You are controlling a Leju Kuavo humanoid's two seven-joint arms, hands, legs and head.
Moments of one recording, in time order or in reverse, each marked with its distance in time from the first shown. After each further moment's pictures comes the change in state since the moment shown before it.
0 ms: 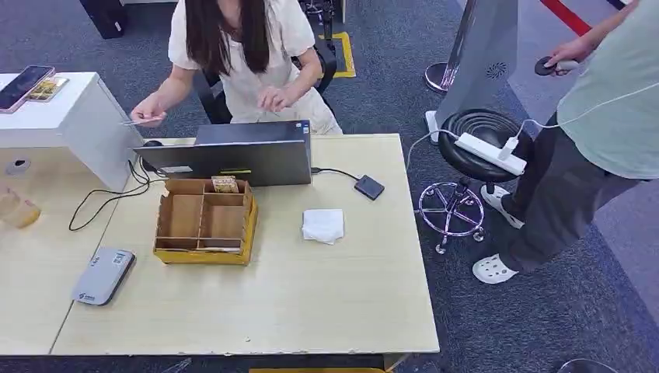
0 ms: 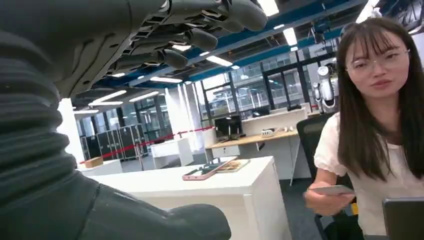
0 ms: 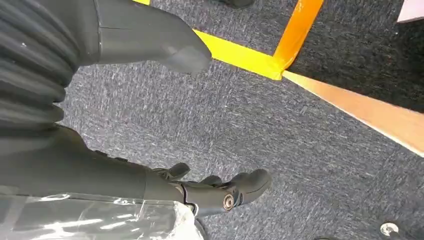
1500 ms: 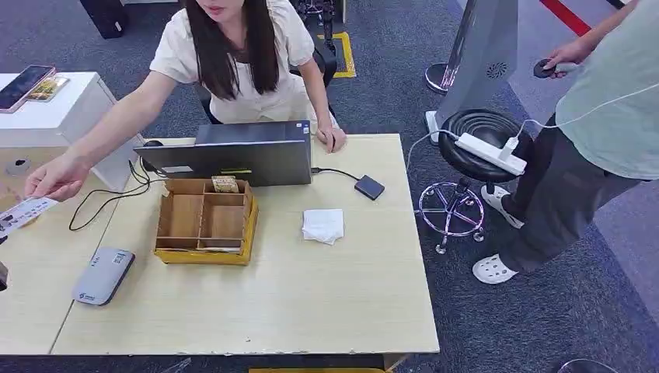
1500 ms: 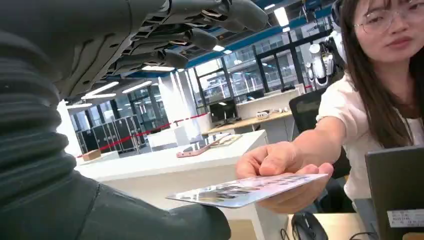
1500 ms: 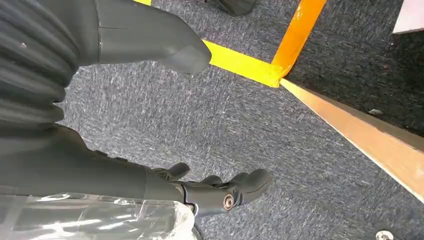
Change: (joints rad) left arm 0.022 0.000 -0.069 0.010 -0.034 0.002 0.012; right arm 0.000 0.017 0.000 0.002 0.014 0.001 0.001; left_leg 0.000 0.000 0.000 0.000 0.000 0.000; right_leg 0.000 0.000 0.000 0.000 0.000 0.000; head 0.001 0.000
